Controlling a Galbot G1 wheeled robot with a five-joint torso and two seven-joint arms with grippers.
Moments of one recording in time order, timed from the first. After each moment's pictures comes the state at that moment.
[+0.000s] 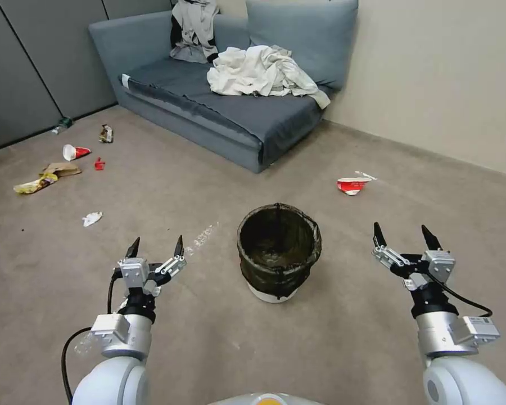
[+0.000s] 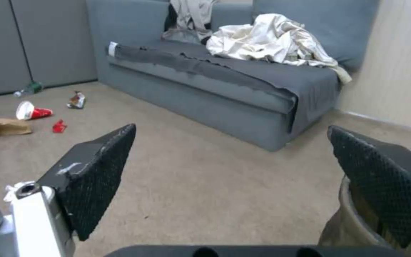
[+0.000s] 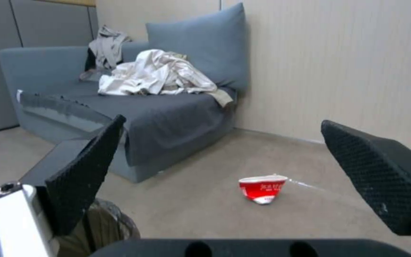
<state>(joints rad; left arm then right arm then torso) 1.67 -1.53 -0.64 -2.17 -0.16 -0.01 0.05 -1.67 1.44 0.72 2.20 0.26 0.10 -0.05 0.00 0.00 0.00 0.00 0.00</state>
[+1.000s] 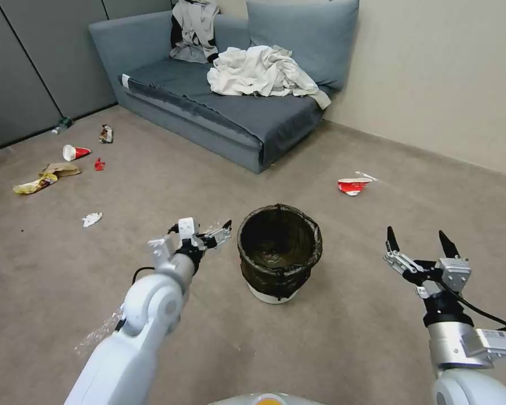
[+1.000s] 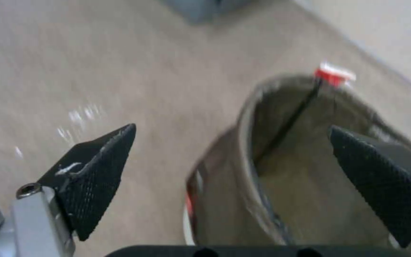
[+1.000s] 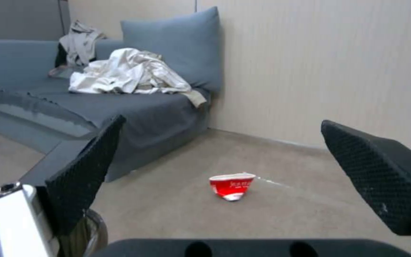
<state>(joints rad) 1.19 -1.24 -0.32 -2.01 -0.81 0.56 -0.34 -1.73 1.49 0.77 2.24 0.21 0.11 -0.04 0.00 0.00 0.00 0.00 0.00</state>
